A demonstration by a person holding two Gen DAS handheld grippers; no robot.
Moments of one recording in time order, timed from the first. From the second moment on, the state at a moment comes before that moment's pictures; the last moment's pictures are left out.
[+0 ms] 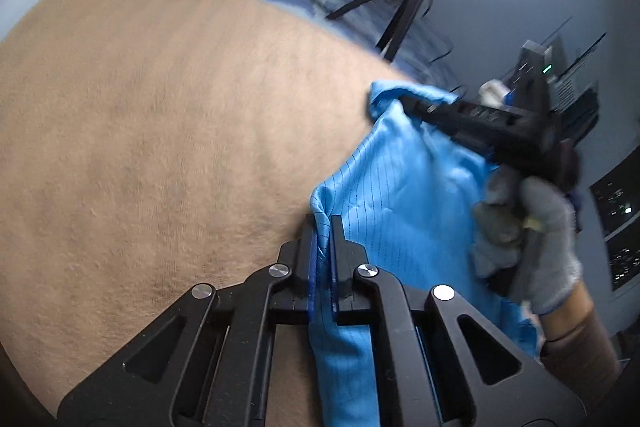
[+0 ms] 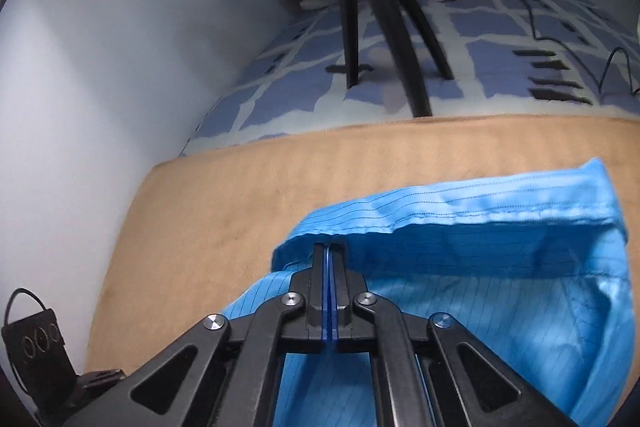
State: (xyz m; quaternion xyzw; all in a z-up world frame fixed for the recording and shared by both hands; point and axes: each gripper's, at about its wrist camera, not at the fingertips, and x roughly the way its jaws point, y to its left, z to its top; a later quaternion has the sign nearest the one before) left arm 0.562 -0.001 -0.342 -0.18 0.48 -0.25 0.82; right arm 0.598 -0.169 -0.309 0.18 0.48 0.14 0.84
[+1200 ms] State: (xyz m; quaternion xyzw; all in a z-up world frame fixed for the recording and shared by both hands) left arm 0.627 -0.235 -0.295 -0.18 0.49 -0.33 0.78; right arm 0.439 -0.340 -0.318 0.18 0.49 0.12 0.84
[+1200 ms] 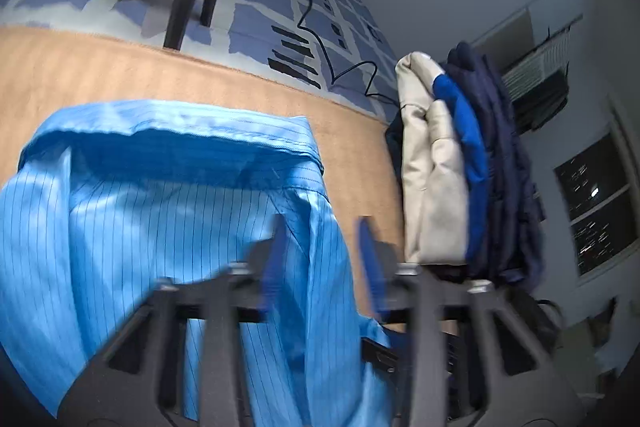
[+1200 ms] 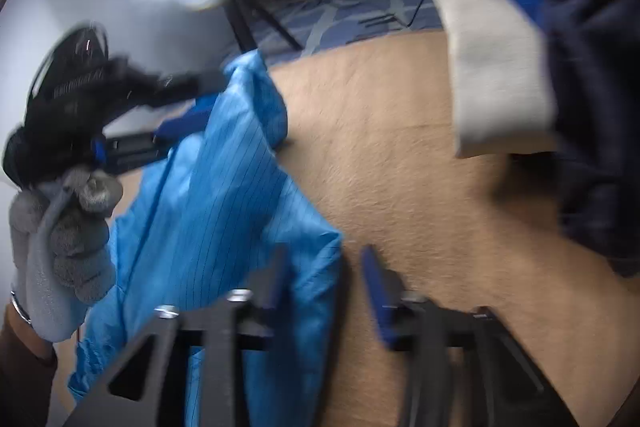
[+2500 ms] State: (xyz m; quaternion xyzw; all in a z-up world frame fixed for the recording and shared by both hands) left arm 0.640 -0.144 -0.322 -0.10 0.52 -0.29 0.80; right arm 0.510 -0.309 -0.327 0.17 0.50 0.12 0.84
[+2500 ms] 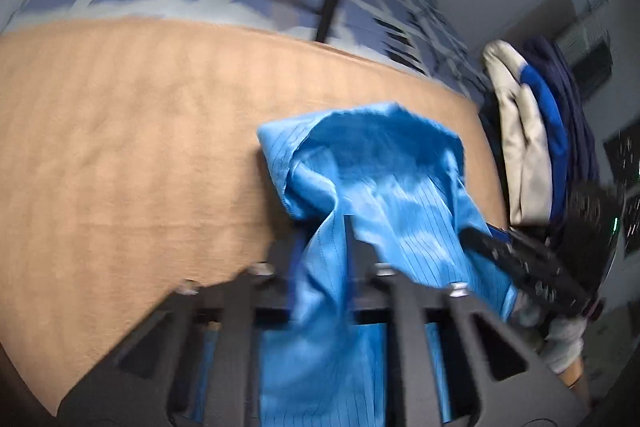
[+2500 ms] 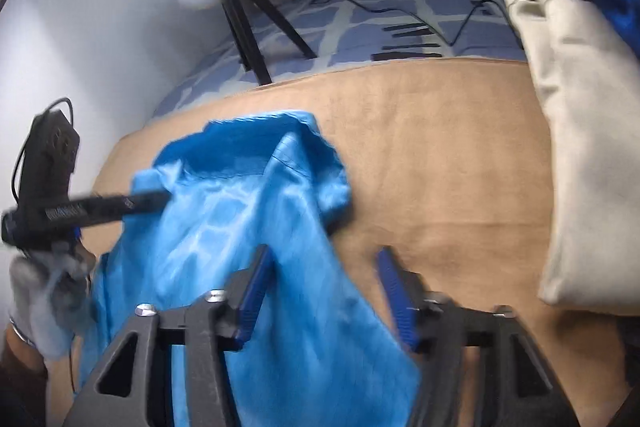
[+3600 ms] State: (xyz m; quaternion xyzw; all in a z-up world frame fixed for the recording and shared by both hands) left arm 0.314 -0.057 -0.205 -0.07 0.41 -0.35 0.84; right arm 0.221 -0.256 -0.178 0.09 0.37 0.15 0.91
